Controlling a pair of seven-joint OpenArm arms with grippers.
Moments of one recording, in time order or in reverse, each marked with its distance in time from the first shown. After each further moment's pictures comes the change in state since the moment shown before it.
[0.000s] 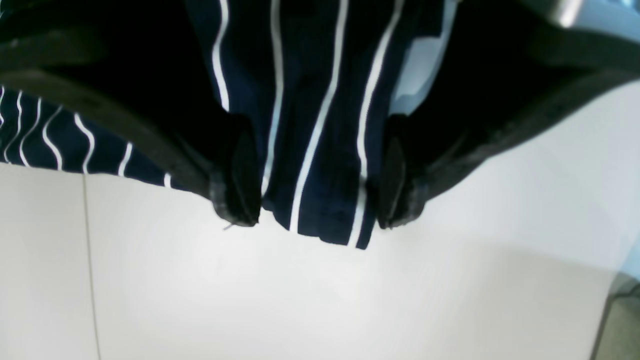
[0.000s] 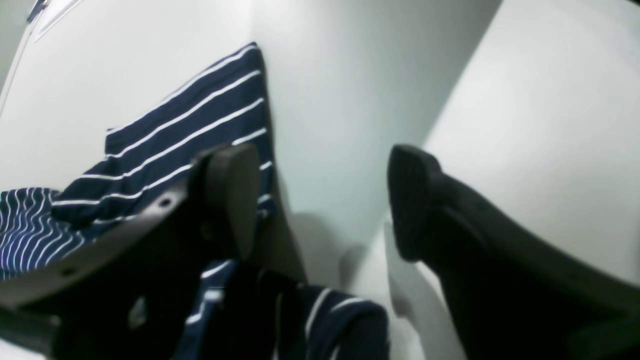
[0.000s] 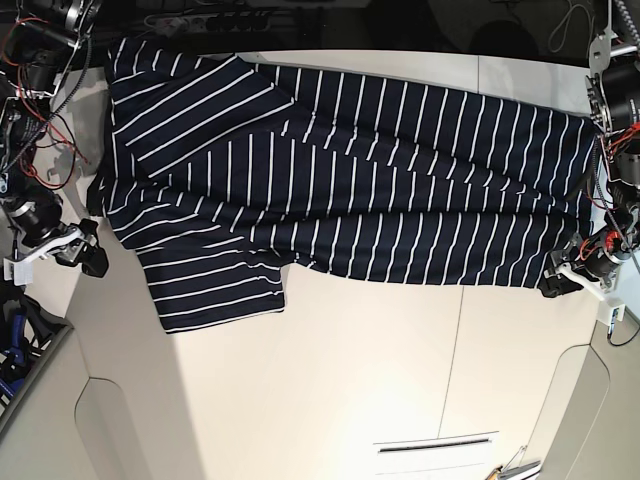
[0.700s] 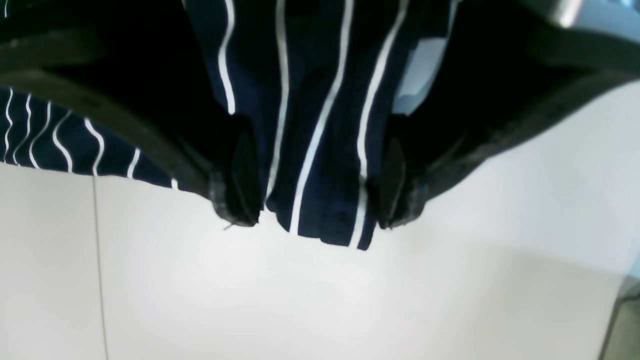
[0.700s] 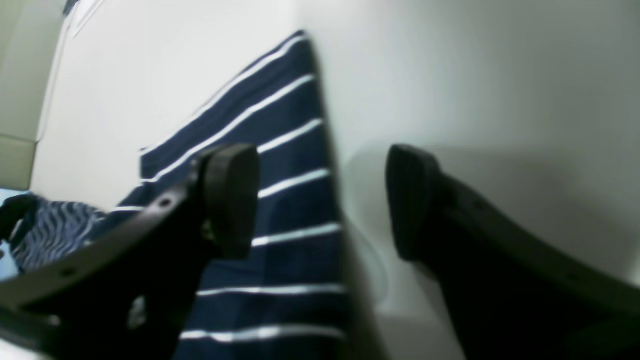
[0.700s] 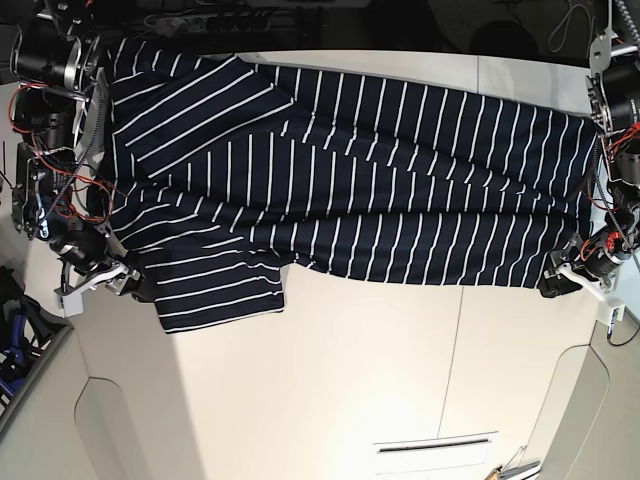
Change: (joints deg) left arm 0.0 -0.1 0.0 0.0 -1.0 -0.2 1.0; right arm 12.8 -1.0 -13.6 -22.5 1.8 0.5 5.6
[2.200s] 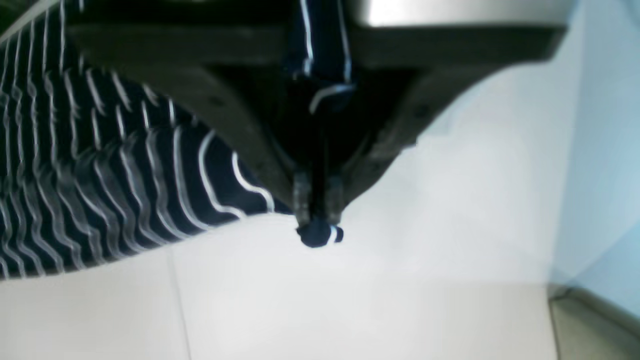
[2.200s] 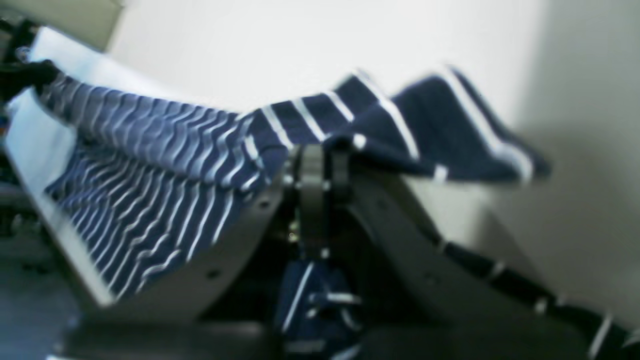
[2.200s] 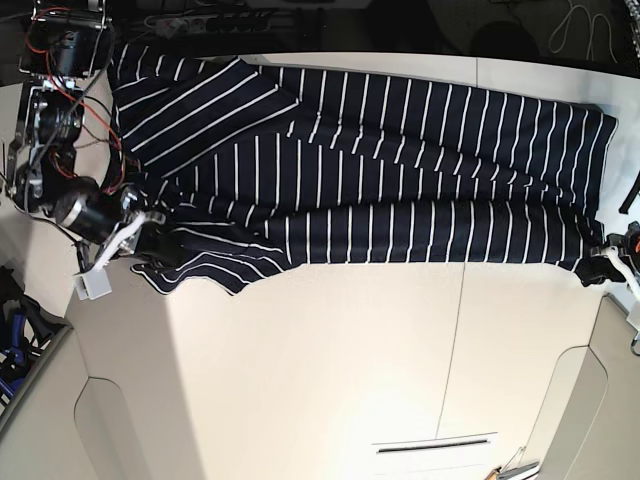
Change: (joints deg) left arm 14.6 -13.3 0.4 33.0 -26.6 -0.2 28.3; right arm -18.1 -2.3 0.7 41.3 13.7 0.4 -22.9
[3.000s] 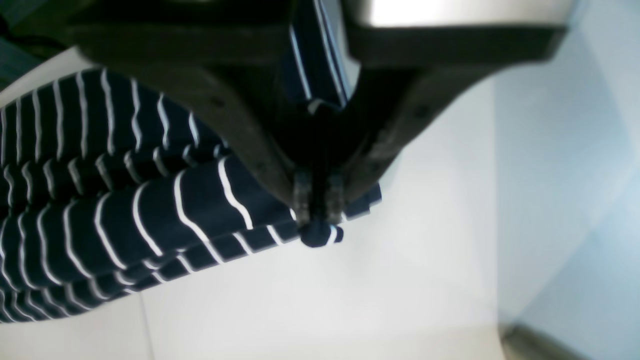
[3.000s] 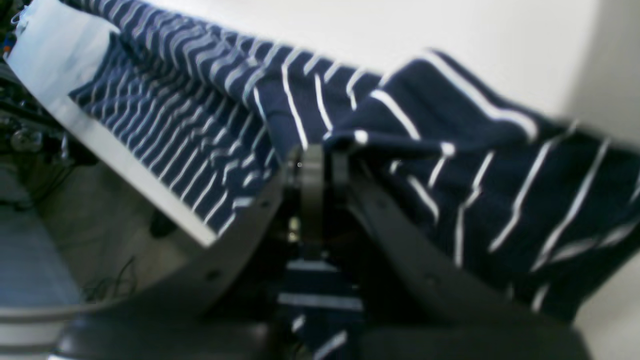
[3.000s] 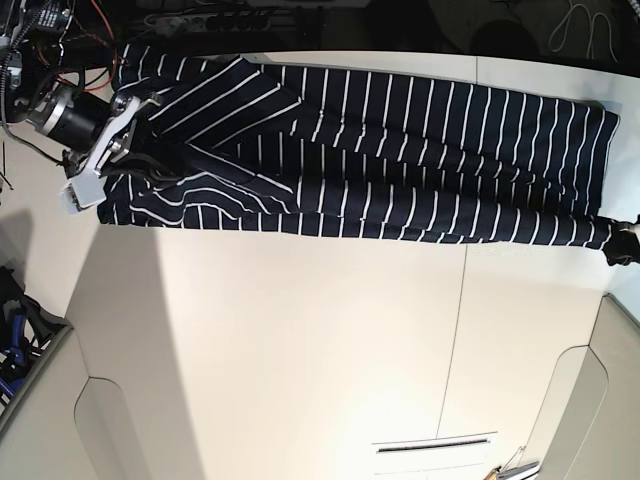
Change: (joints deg) left arm 6.6 -8.8 0.1 7.6 -5.0 -0.2 6.6; right arm -23.8 0.0 5.7 27.8 5.1 0.6 -5.2
